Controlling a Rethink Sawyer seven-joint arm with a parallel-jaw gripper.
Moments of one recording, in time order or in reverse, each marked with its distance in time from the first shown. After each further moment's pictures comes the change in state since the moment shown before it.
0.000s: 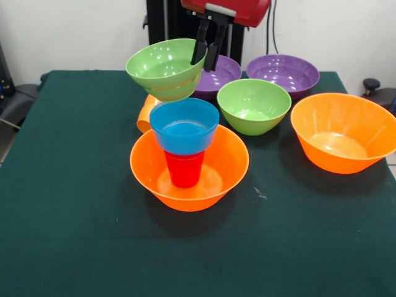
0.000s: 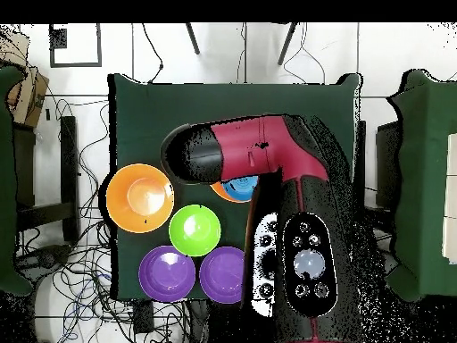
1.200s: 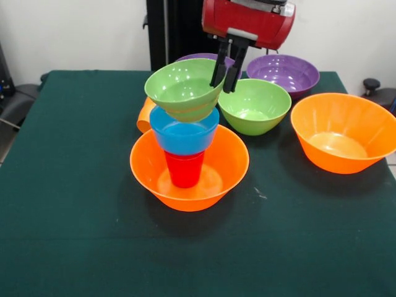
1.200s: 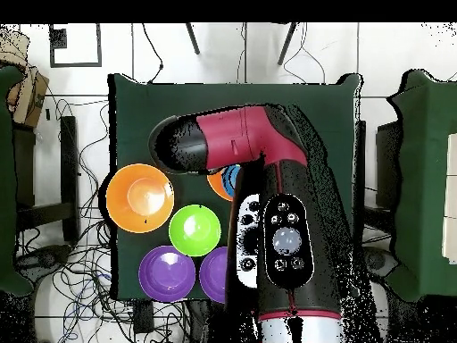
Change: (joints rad) arm 0.046 0.075 -0.011 -0.071 0.000 0.000 0.000
